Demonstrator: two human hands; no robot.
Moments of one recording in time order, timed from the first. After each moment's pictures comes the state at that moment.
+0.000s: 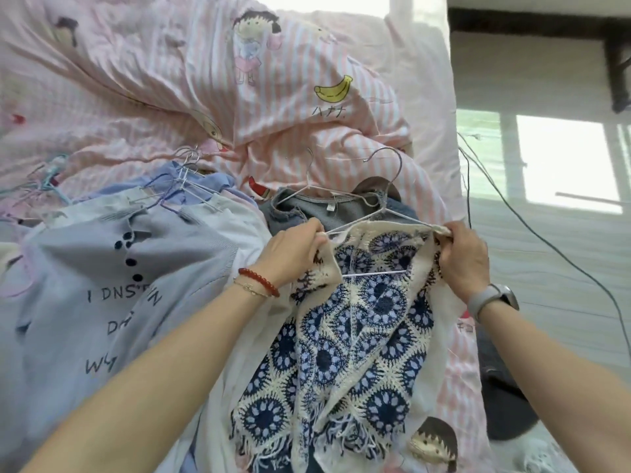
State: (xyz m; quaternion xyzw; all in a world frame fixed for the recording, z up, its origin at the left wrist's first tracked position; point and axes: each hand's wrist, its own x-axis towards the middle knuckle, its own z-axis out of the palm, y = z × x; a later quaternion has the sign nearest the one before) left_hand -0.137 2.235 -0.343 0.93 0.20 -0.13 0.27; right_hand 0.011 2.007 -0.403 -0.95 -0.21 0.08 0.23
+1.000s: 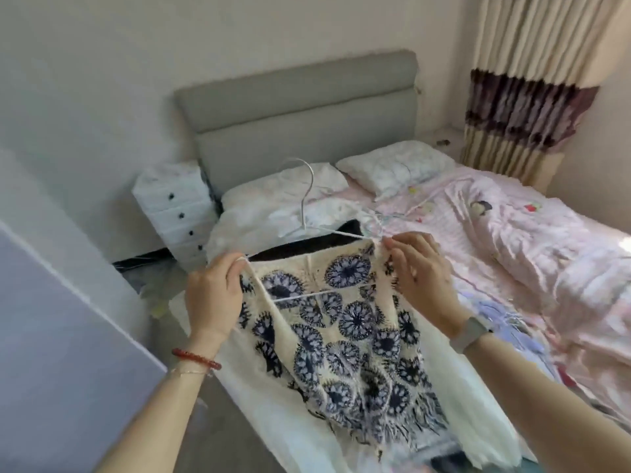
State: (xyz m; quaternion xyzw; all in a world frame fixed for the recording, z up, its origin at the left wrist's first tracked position) left_hand -0.703 2.263 -0.071 0.63 0.65 0.42 -0.07; right_hand -0.414 2.301 -0.084 -0.47 -0.77 0.02 0.44
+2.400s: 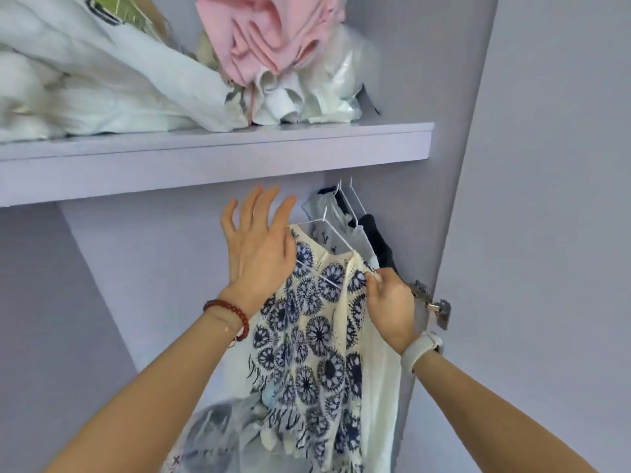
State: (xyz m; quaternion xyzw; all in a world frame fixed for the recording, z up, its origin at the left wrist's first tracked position) left_hand -1.196 1.852 0.063 0.10 0.83 0.02 -0.55; right_hand -1.210 2.048 -0.014 0.04 -0.88 0.39 0.28
